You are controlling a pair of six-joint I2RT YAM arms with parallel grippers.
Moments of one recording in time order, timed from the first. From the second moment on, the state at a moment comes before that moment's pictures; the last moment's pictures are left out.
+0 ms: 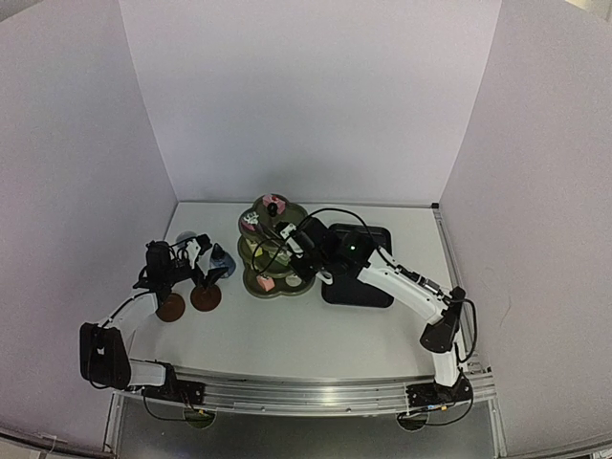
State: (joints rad) left arm -0.11 1.28 0.72 0.15 0.74 0.41; right arm 1.00 2.04 2.22 -1.03 0.25 0.03
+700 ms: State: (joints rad) left arm -0.11 1.28 0.72 0.14 0.74 0.41; right arm 0.99 2.04 2.22 -1.06 0.24 0.08
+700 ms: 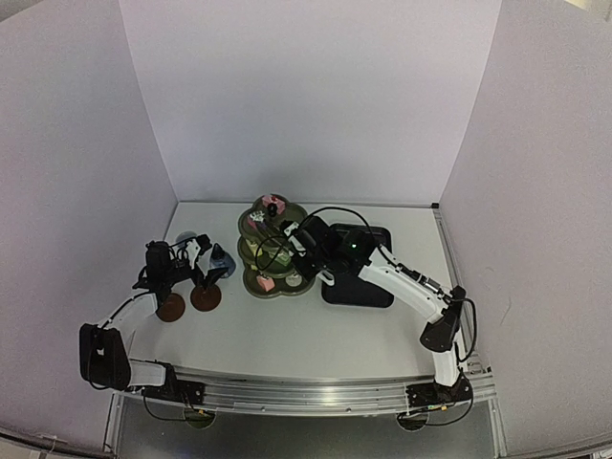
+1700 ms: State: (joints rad) left arm -0.11 1.28 0.72 0.13 0.74 0.42; right arm 0.99 1.70 1.96 -1.12 0.25 0.21
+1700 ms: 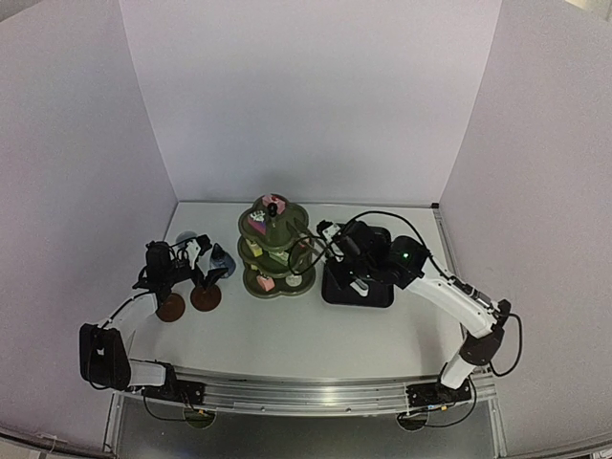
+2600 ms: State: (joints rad) left arm -0.11 1.28 0.72 0.13 0.74 0.42; right arm 0.82 1.66 1.41 -0.96 0.33 0.69
